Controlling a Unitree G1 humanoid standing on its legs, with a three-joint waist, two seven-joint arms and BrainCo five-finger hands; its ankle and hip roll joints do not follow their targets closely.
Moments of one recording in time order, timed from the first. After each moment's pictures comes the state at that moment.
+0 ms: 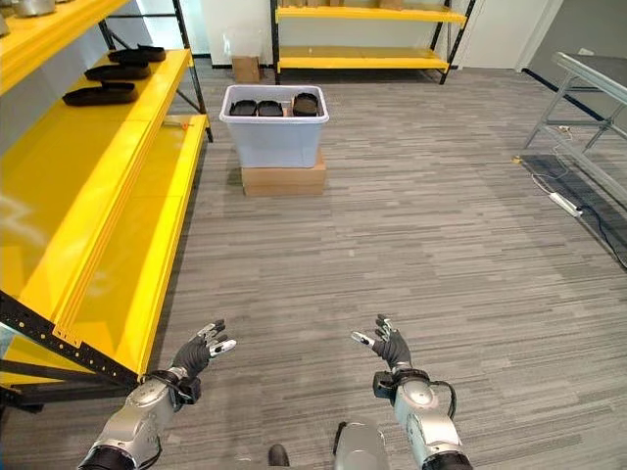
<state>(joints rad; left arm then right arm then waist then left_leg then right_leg) 0.01 0.33 -0.17 0.44 -0.44 0.07 -0.14 0.05 -0.25 0.14 0.33 0.37 0.09 -0.10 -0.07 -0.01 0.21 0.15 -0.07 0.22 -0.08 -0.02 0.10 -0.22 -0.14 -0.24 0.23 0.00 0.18</state>
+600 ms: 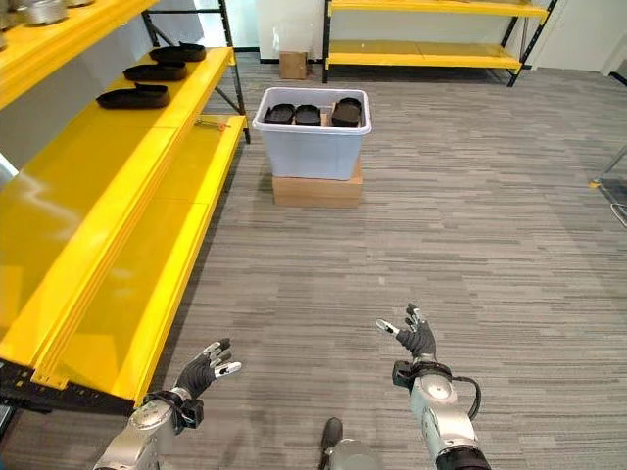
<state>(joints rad) 0.10 0.28 -0.20 0.42 -0.38 0.03 -0.14 0.02 -0.31 0.08 0.37 0.35 0.03 -0.20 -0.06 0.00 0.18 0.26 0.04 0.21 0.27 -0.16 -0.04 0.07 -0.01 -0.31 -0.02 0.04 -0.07</state>
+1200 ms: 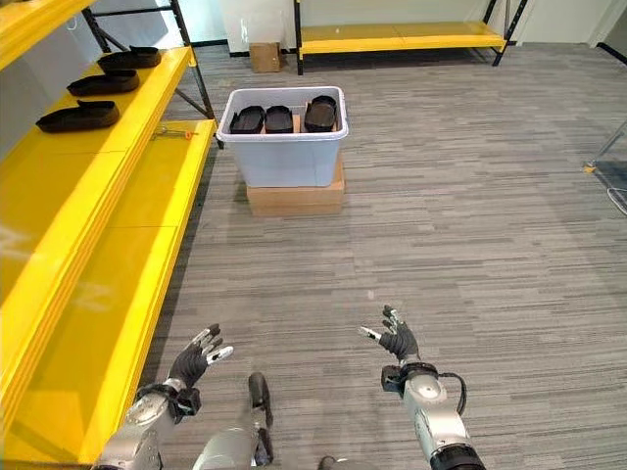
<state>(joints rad) 0.11 0.28 -0.11 0.47 -0.41 -0.03 -0.10 0.01 -0.30 0.17 0.39 0.33 0.04 -0.06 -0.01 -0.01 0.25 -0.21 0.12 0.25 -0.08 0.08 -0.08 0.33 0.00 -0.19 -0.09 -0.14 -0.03</state>
